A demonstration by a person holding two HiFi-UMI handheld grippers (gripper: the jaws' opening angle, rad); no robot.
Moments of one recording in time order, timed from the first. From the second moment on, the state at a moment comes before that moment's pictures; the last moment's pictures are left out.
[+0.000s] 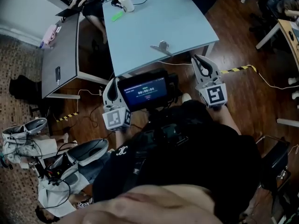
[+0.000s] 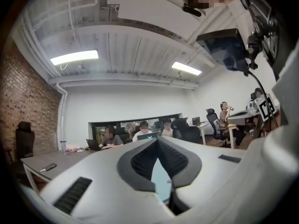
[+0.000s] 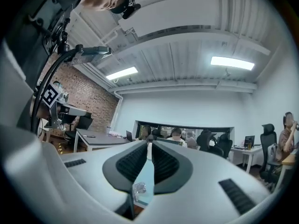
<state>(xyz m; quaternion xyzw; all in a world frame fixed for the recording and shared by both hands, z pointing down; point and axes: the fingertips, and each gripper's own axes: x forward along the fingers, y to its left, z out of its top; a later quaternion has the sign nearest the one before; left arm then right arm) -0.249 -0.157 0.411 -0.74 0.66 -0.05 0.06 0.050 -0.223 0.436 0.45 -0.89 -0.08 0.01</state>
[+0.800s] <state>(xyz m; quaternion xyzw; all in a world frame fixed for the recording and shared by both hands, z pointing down) -0.267 -0.319 0.408 -0.72 0.69 -0.07 0.05 0.020 -0.451 0.492 0.39 -0.92 0.01 0.01</state>
